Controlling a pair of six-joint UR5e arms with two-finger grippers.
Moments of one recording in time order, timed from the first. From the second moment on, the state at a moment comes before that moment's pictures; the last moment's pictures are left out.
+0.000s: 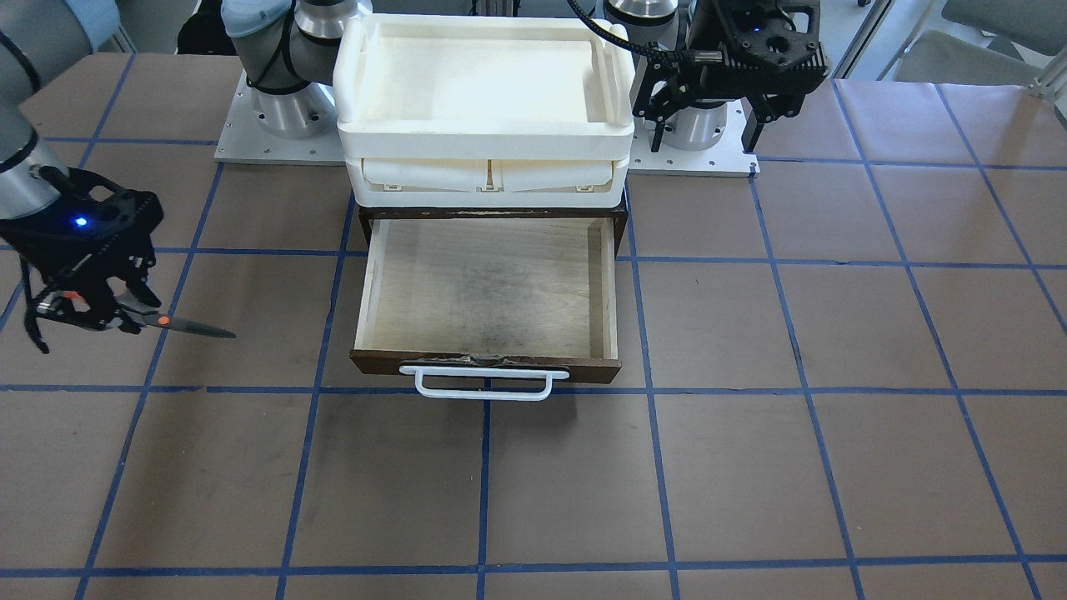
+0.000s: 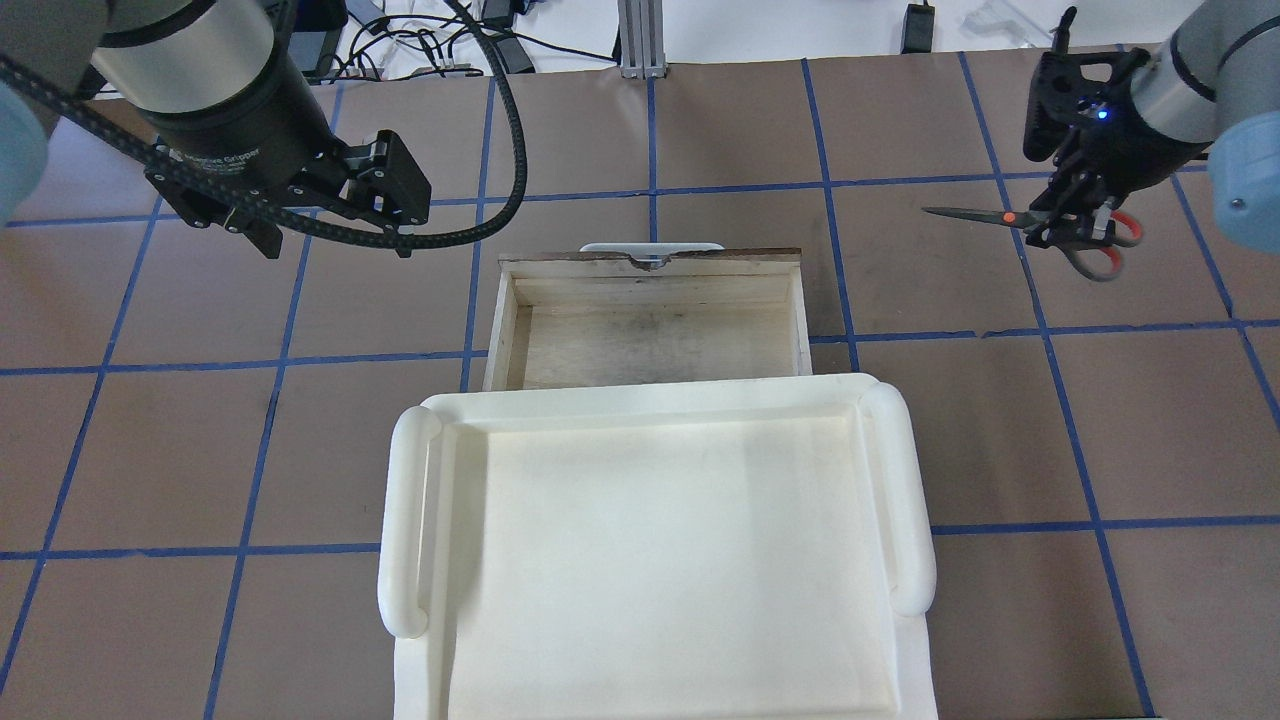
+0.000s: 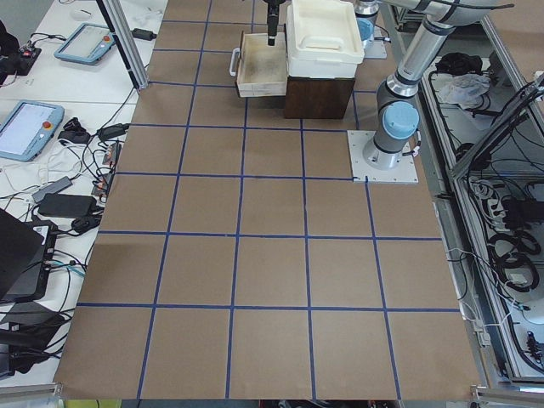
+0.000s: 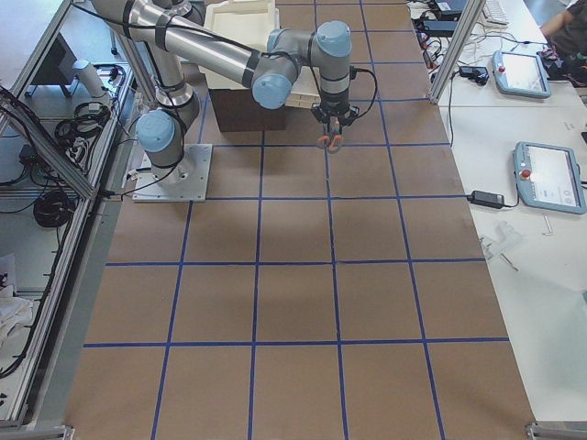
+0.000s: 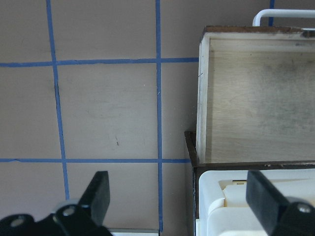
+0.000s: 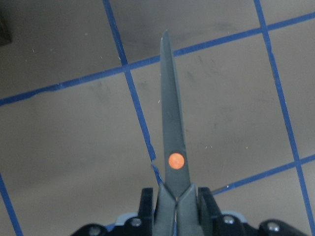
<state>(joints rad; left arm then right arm) -1.68 -1.49 -1.50 -1.68 1.63 -0.10 1.33 -1.52 1.77 -1.95 -1.48 -1.52</state>
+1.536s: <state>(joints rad) -1.68 -1.49 -1.50 -1.68 1.63 -0.10 1.96 -1.41 1.76 -2.05 -1.55 -1.14</state>
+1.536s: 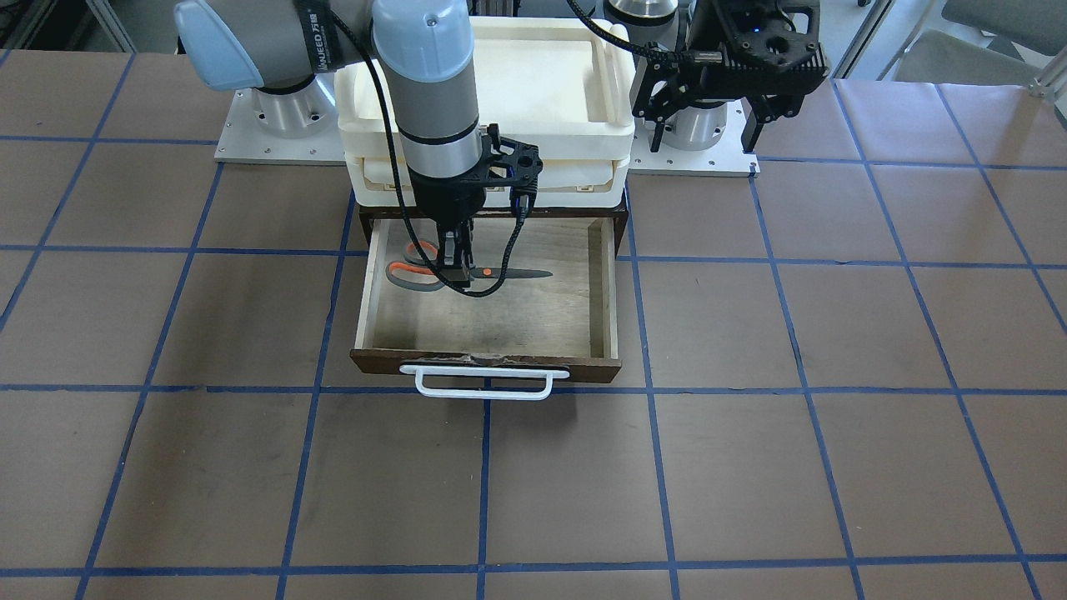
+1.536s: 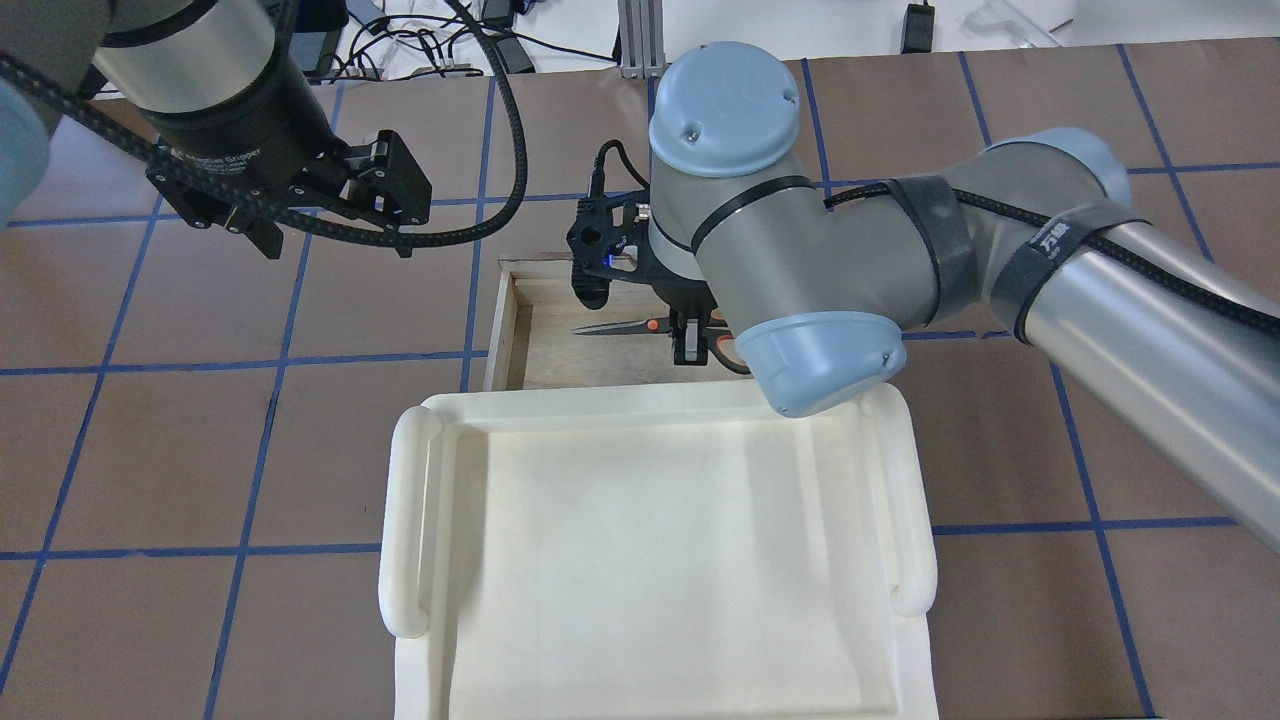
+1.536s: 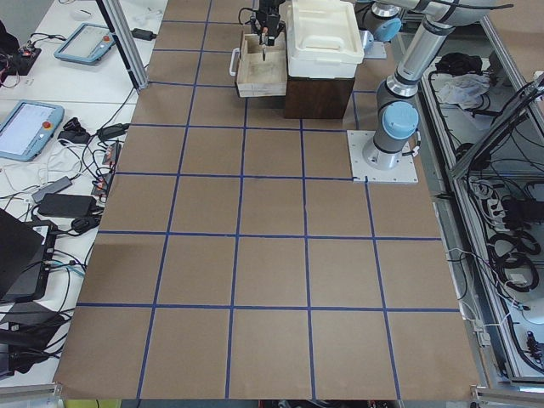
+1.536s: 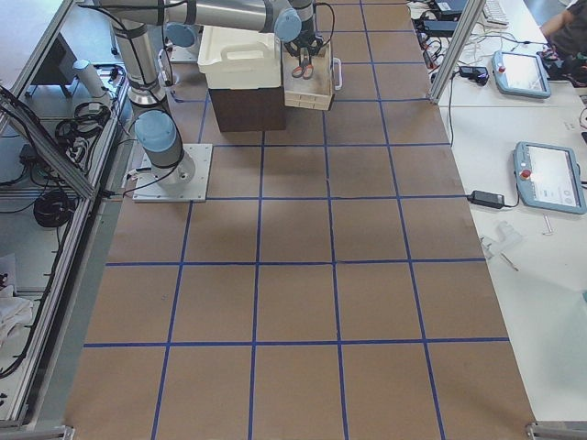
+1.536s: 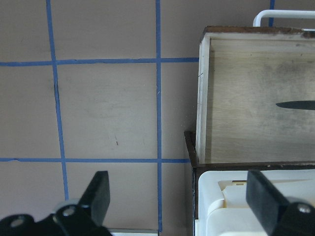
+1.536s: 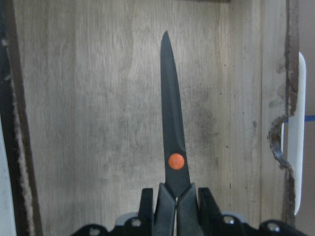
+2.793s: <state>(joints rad) -1.68 -1.49 -1.50 -1.68 1.63 -0.10 1.99 -1.33 1.76 -2.08 -1.54 -1.26</state>
